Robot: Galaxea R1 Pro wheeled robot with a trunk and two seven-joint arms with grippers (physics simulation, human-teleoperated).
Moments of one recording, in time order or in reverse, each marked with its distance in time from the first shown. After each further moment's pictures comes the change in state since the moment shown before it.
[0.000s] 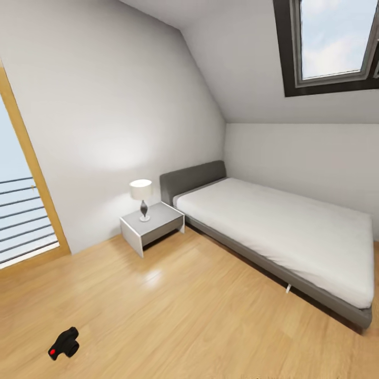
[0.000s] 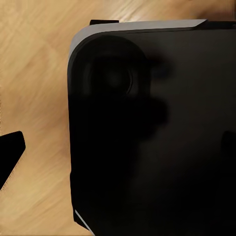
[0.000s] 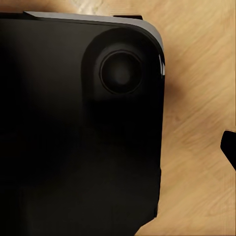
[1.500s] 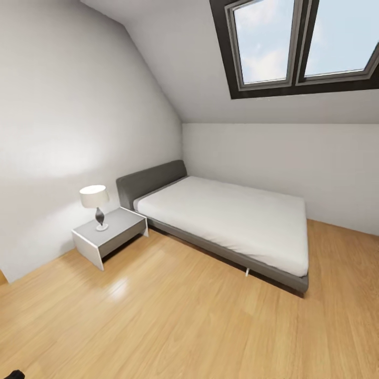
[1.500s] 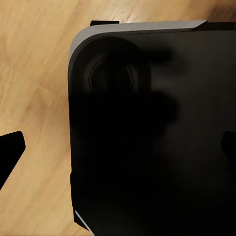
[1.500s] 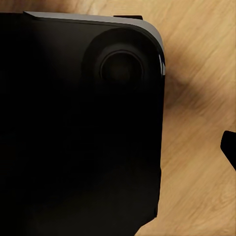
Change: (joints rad) left arm 0.000 0.000 0.001 0.000 0.000 -0.002 0.001; right arm 0.000 0.000 0.000 0.000 0.000 0.000 0.000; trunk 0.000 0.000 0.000
